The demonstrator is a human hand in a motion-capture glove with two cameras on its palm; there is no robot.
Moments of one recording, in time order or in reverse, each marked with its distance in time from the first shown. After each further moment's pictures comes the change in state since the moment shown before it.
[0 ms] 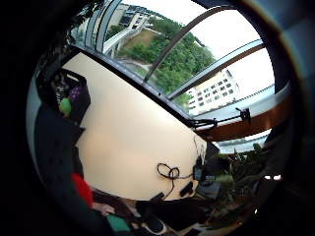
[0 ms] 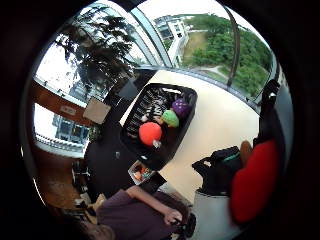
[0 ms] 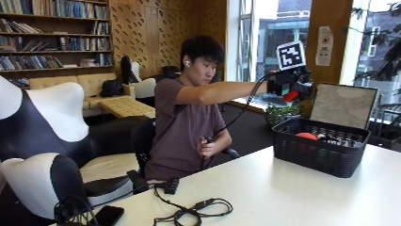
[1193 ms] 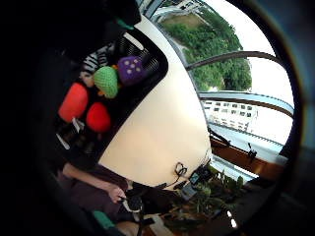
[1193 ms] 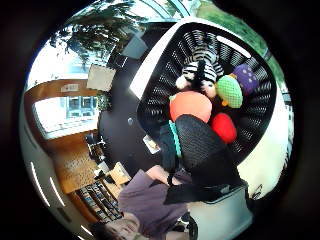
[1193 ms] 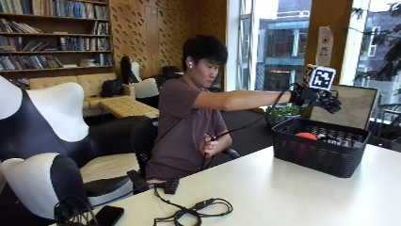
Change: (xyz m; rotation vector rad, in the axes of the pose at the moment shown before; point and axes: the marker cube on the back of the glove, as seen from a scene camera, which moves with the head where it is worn) arm -0.172 -0.038 0.098 -0.424 -0.127 -0.269
